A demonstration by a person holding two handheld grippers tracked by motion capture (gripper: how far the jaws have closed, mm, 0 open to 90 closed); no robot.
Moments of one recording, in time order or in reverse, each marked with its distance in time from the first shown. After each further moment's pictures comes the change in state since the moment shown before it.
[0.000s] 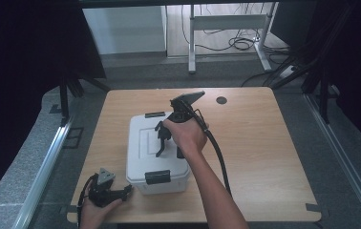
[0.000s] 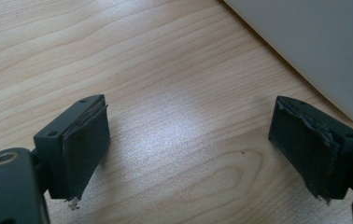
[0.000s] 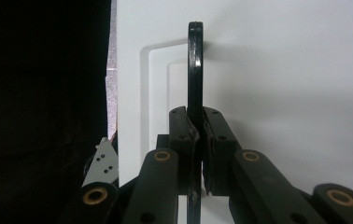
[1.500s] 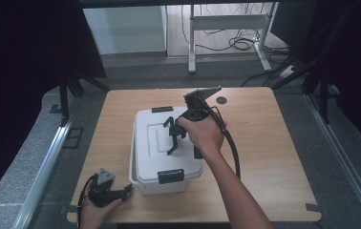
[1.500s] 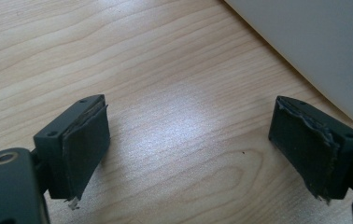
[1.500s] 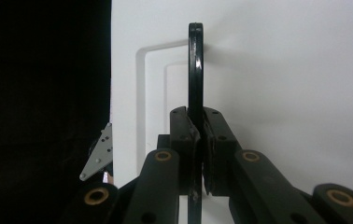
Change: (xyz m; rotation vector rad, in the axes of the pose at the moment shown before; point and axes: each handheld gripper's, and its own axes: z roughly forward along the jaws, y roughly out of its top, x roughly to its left) left arm 0.000 0.000 0.000 0.002 0.003 -0.002; right arm -0.013 -0.009 -0.047 -0.042 0.030 -0.068
